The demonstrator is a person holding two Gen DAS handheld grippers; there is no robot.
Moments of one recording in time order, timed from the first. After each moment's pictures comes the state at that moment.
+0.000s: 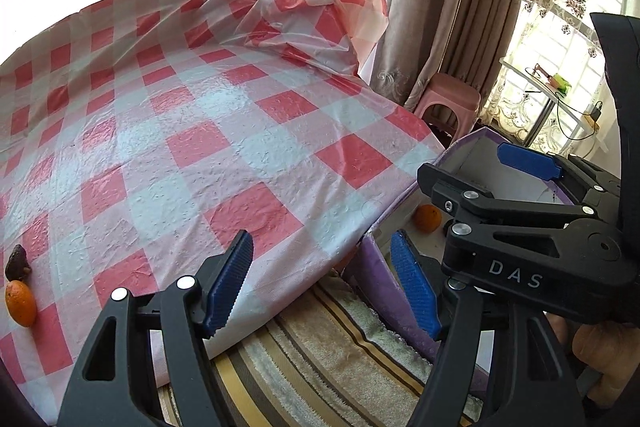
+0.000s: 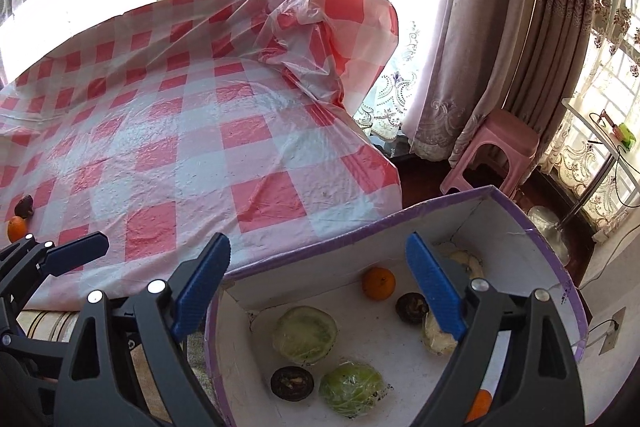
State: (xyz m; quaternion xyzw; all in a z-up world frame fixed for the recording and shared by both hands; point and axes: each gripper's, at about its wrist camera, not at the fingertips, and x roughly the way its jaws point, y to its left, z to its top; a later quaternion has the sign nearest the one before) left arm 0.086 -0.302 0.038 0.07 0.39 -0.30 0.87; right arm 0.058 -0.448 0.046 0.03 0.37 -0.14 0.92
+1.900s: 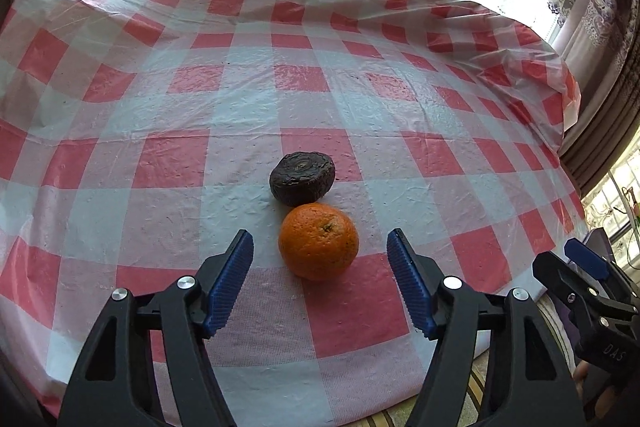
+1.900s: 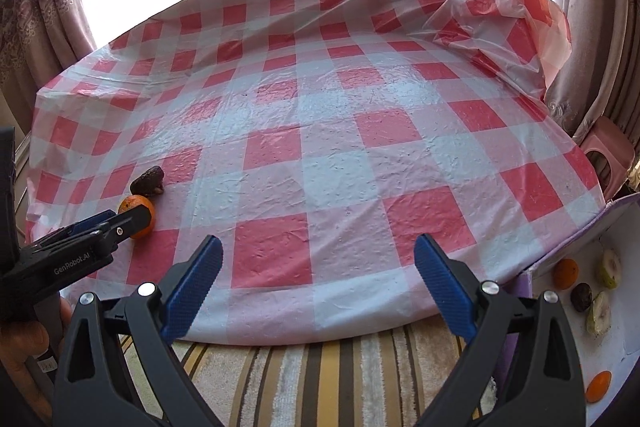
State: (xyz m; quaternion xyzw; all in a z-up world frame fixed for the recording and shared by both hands) left arm 0.137 -0.051 0.017 -0.07 0.43 -0.08 0.90; right arm 0.102 -0.276 0.028 0.06 0.40 0.04 0.92
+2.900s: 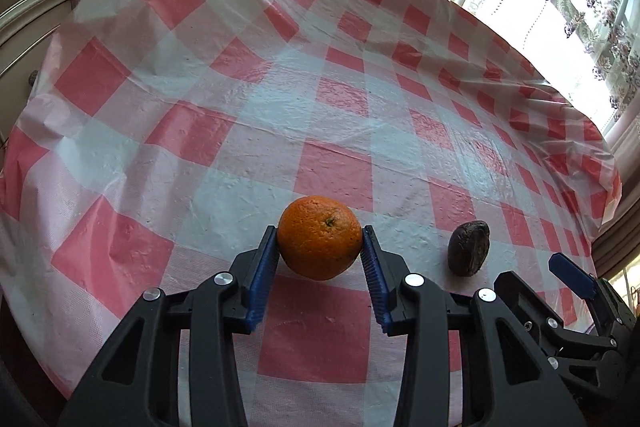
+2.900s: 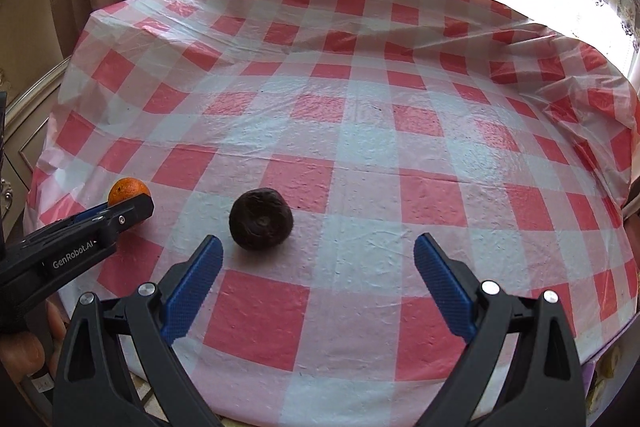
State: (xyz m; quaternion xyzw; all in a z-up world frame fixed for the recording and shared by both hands) left arm 0.123 0.052 0.013 -0.18 0.39 0.04 0.90; right arm 0.148 -0.136 0.026 -0.07 0.38 0.14 0.91
